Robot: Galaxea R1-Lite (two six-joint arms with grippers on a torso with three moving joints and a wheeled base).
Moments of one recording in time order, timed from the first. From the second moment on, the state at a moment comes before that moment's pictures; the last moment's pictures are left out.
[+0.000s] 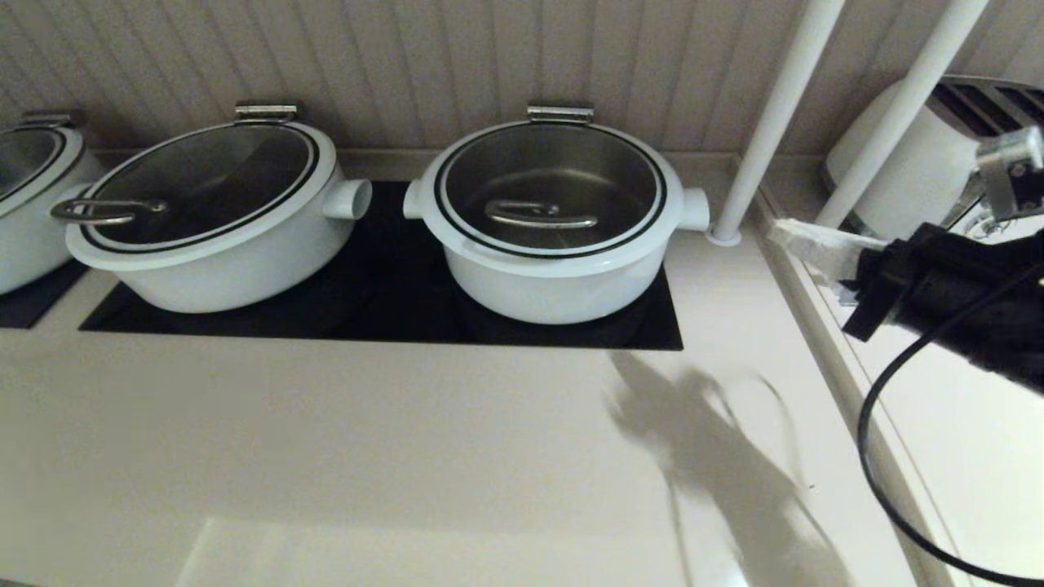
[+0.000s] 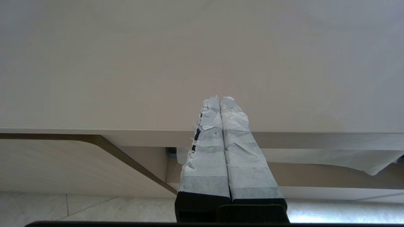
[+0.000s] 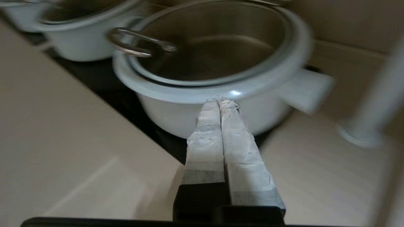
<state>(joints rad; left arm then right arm) 0.01 0.00 -0.04 0.10 -0.01 0.03 0.27 1.46 -0.62 -1.02 0.43 0.00</state>
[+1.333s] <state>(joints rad) 0.01 0.00 -0.04 0.10 -0.01 0.03 0.54 1.70 -0.80 -1.02 0.49 0.01</state>
